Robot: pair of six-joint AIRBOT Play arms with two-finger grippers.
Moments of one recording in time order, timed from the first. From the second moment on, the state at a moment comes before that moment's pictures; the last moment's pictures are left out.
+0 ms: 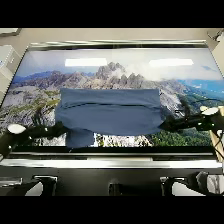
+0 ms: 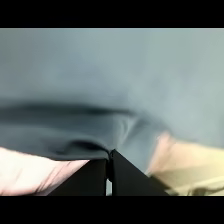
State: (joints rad) left arm 0.15 -1.06 0.56 0.66 -0.95 -1.30; right arm -0.38 -1.37 0.87 -0.85 1.30 1.14
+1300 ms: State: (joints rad) left arm 0.14 -1.76 1.57 0.75 -0.95 -1.37; right arm -0.05 -1.81 1.69 -1.31 0.99 1.59
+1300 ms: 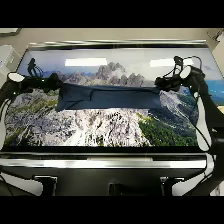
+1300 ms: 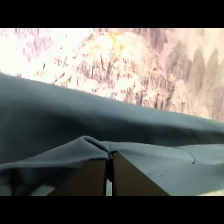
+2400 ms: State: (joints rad) left arm 0.14 -1.90 2.06 1.06 -1.22 -1.52; right arm -0.29 -1.88 1.82 -1.06 1.21 1.60
